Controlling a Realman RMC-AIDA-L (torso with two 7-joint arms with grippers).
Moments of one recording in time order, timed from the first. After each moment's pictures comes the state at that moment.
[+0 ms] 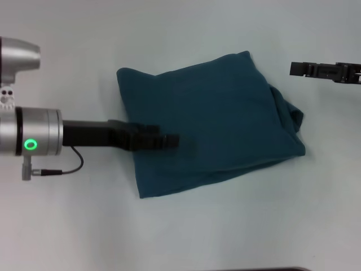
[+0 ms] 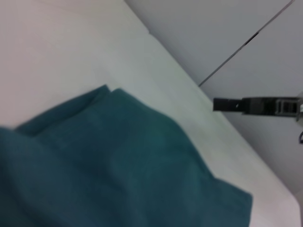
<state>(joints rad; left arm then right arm) -0.52 -2.16 -2.29 -0.70 -1.04 1.52 -1.94 0.49 2.00 -0.48 -0.69 -2.13 -1.57 1.93</state>
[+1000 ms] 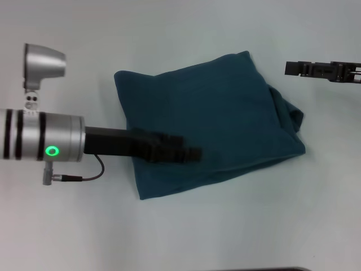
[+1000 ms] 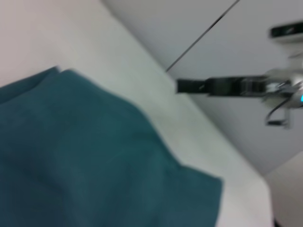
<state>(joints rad) -0.58 -2.16 -2.24 -0.59 -1.08 1.53 -1.86 0.50 2.00 -0.49 -0.69 -2.13 -1.57 1.93</state>
